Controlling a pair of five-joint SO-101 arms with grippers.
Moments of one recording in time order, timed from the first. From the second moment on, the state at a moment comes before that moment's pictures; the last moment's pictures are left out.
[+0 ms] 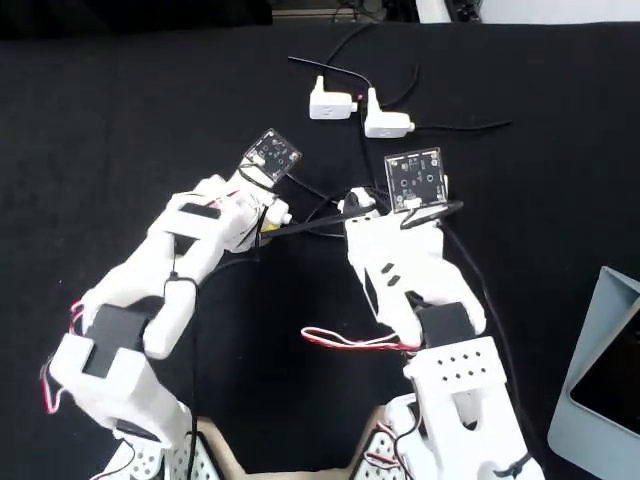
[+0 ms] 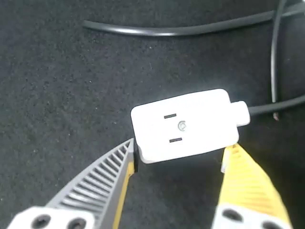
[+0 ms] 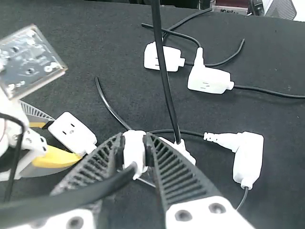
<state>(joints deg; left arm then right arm) 8.5 7.7 33.9 20.7 -30.5 -12.3 -58.9 67.3 29.9 0.7</state>
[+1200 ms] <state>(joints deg) 5.9 -3.8 45.7 7.9 -20.7 -12.3 -58.9 67.7 29.9 0.7</state>
